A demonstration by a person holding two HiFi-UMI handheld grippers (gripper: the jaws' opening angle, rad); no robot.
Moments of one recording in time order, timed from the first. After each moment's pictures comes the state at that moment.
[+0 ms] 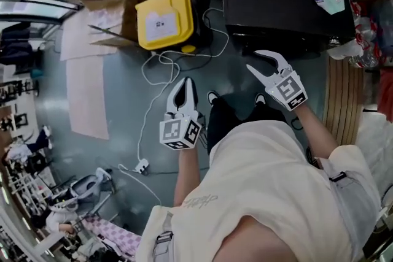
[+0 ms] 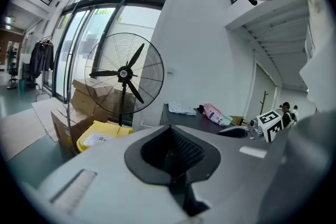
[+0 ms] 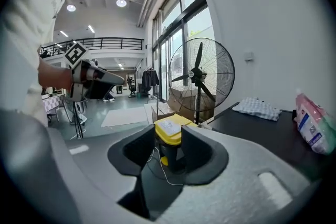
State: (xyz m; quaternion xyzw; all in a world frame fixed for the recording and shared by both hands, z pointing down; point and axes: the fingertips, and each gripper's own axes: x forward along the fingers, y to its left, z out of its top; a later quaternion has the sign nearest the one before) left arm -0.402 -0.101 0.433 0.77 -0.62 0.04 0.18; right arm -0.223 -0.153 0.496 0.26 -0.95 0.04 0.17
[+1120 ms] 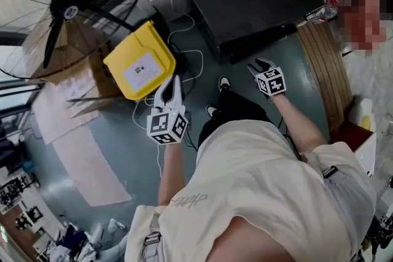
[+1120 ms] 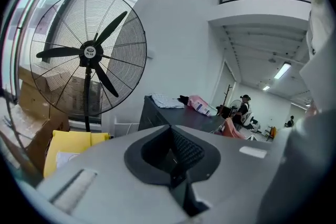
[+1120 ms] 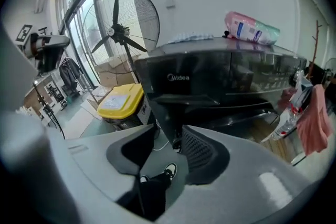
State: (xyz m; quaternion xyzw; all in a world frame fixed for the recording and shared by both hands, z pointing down) left arm -0.469 -0.264 0.473 0.88 -0.41 0.09 0.20; right arm -0.194 -0.194 0.692 0.57 -0.71 0.32 0.26
